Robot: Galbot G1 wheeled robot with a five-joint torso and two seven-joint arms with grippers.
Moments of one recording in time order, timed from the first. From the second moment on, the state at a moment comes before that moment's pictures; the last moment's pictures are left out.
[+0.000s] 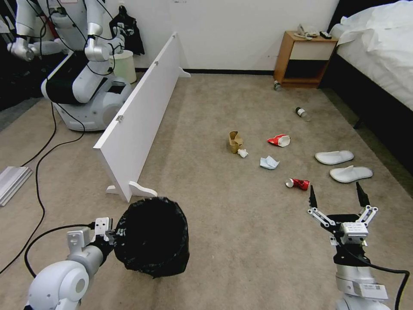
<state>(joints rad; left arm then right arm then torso) 1.54 -1.21 -0.74 -2.19 -0.66 0.74 -0.15 -1.65 1.46 0.80 2.07 -0.07 0.57 0.01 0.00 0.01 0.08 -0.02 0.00</state>
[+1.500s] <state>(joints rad) 1.66 -1.27 -0.78 -2.45 -0.72 0.74 -0.36 -1.64 1.49 0.81 2.06 -0.07 0.57 0.05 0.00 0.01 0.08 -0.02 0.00</state>
